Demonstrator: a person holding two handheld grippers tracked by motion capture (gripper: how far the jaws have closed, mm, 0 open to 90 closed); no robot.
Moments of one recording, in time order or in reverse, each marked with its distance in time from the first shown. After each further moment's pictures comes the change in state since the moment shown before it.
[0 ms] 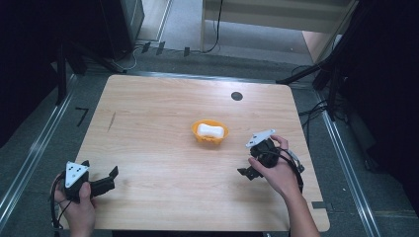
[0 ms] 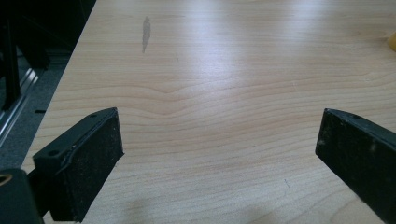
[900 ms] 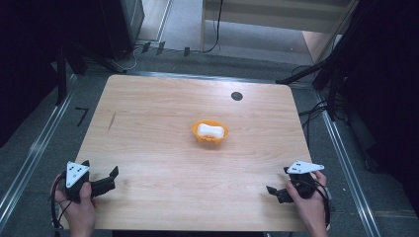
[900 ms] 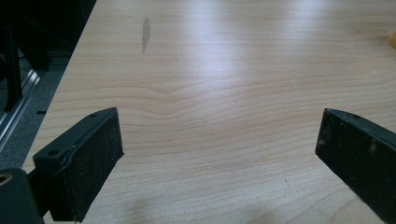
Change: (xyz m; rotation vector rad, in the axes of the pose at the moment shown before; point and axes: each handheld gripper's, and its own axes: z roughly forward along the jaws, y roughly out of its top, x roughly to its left) left arm -0.001 0.000 0.000 0.002 0.004 0.008; right arm -0.003 -0.134 -0.027 -0.225 -0.089 0.234
